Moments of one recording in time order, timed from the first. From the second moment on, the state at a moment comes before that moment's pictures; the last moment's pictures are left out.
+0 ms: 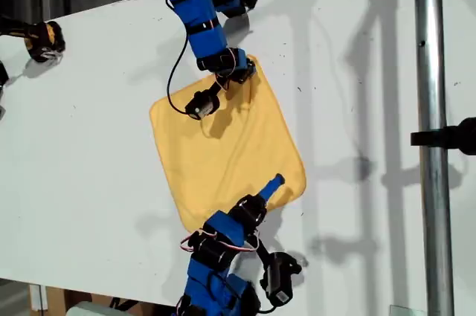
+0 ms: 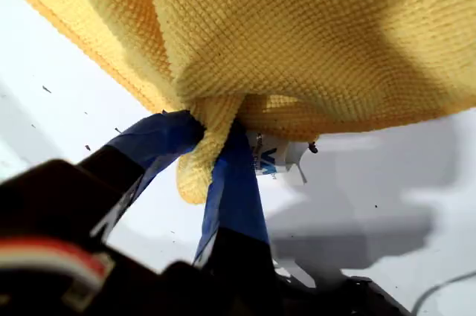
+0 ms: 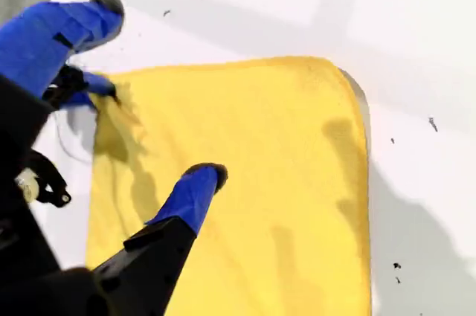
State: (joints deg) arm 0 14.8 84.5 69.0 83.3 -69.2; arm 1 -6.2 94.5 127.8 65.2 46.2
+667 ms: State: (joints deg) arm 0 15.5 68.4 72.6 75.8 -81.8; arm 1 -6.2 94.5 127.8 65.2 46.2
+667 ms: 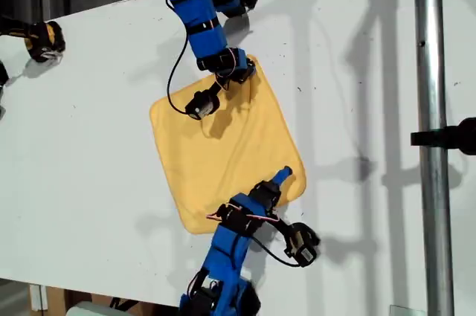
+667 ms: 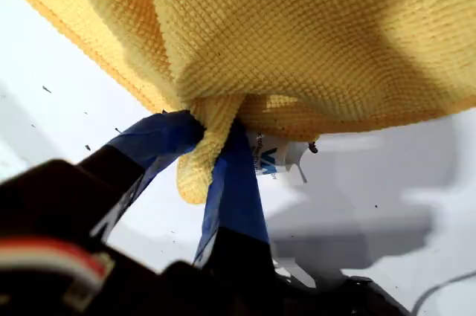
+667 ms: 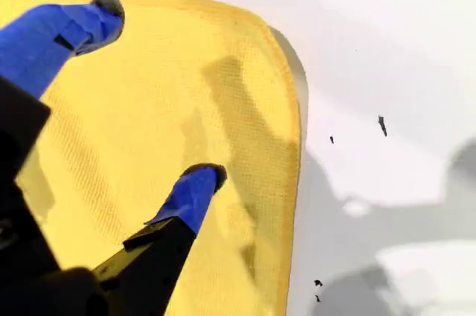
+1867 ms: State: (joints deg) arm 0 20.2 54.4 73.7 68.8 -99.1; arm 1 -6.2 94.5 127.8 65.2 46.2
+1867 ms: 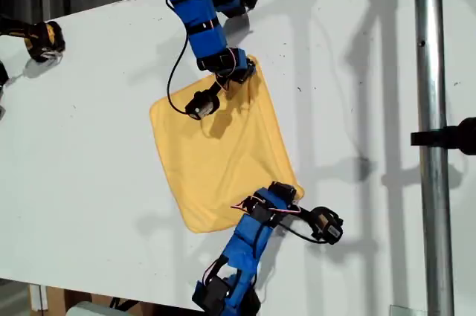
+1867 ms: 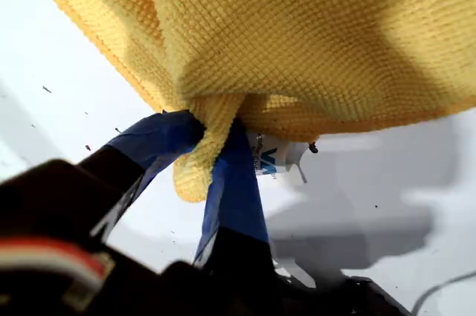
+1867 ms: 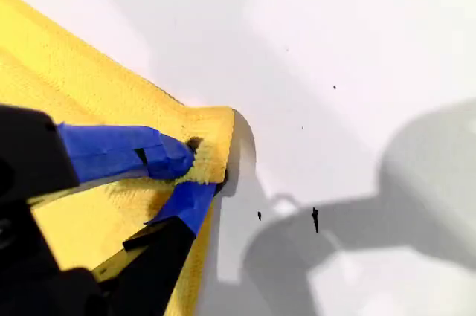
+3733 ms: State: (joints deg) arm 0 -1.1 108.2 104.5 85.6 -87.2; arm 1 16.5 100.3 95.9 86.1 35.8
